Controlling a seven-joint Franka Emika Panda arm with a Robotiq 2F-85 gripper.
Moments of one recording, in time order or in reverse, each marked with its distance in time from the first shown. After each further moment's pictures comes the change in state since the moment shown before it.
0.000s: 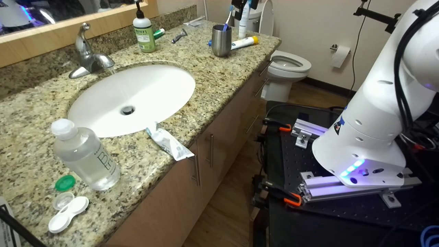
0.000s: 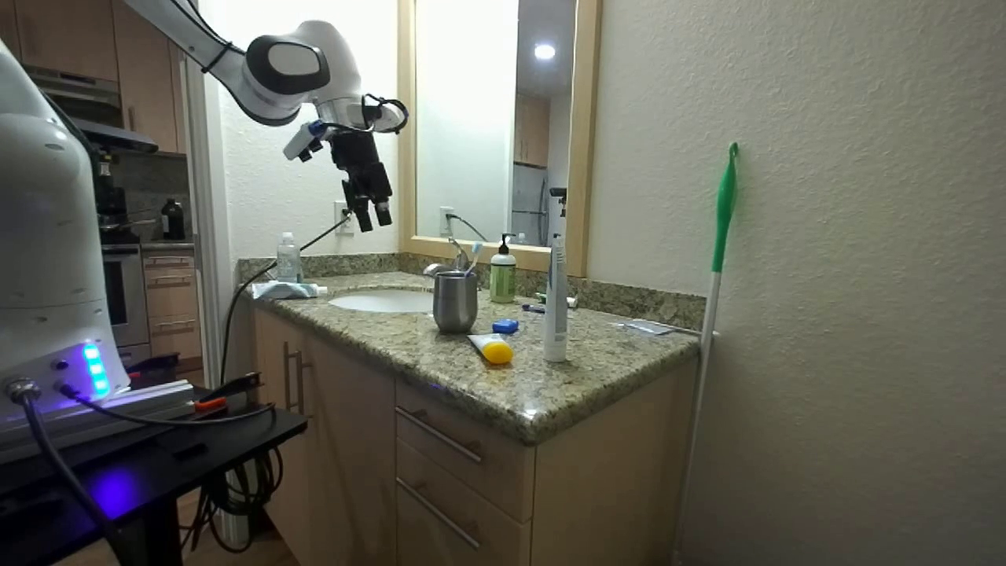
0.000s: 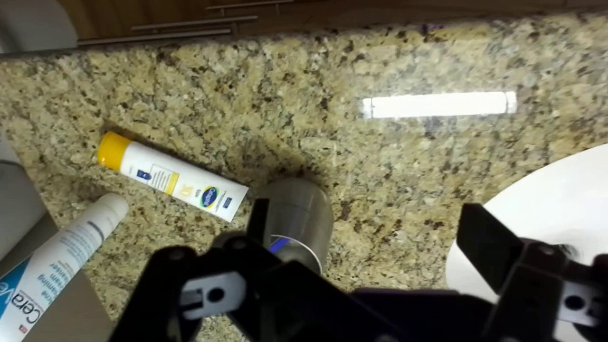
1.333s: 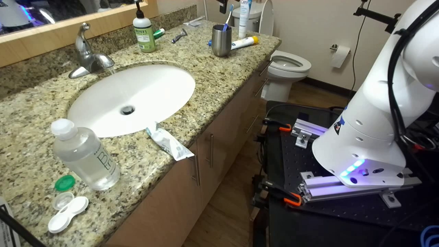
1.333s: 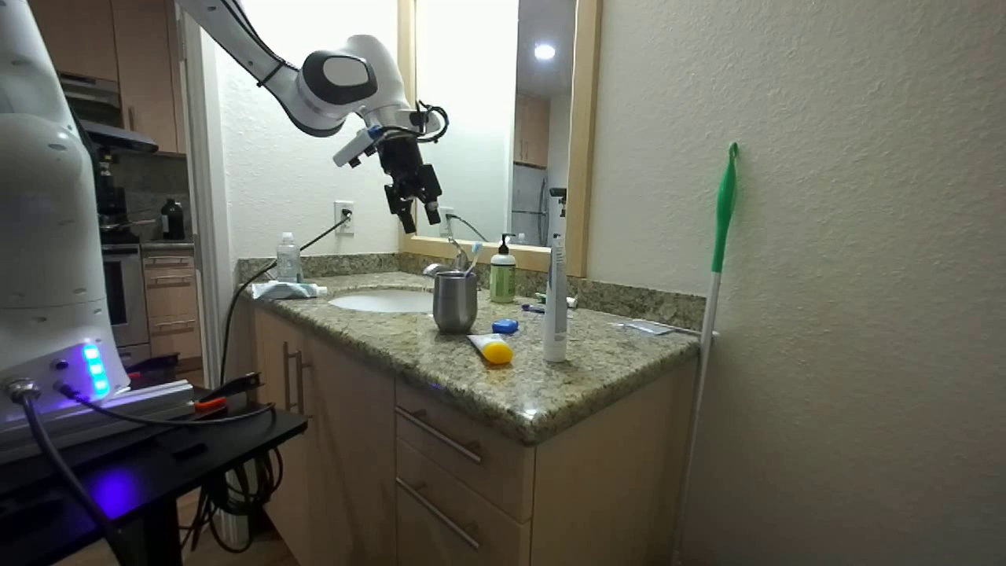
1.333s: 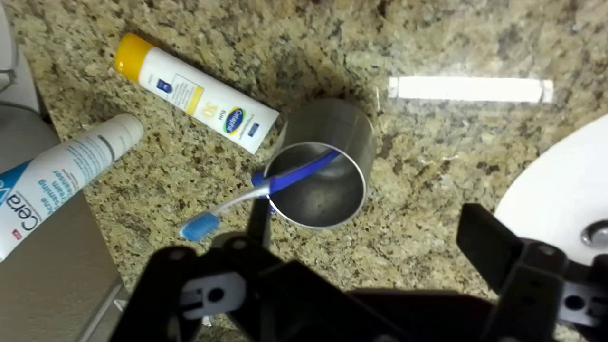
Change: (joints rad) arm 0.023 0.259 -0.018 0.217 0.036 0.082 -0.084
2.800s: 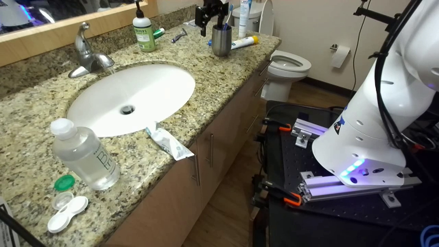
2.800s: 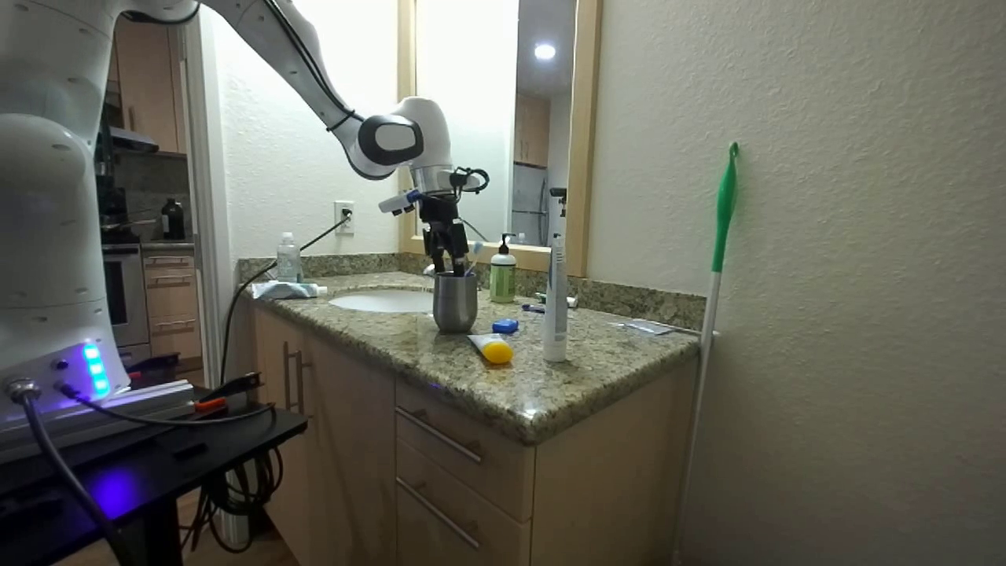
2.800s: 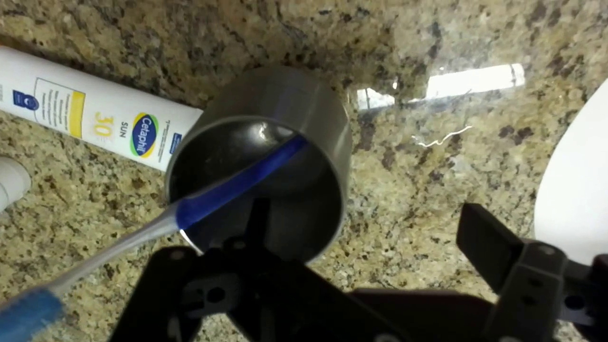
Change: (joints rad) arm 0.022 0.395 0.000 0.223 0.306 0.044 -0.023
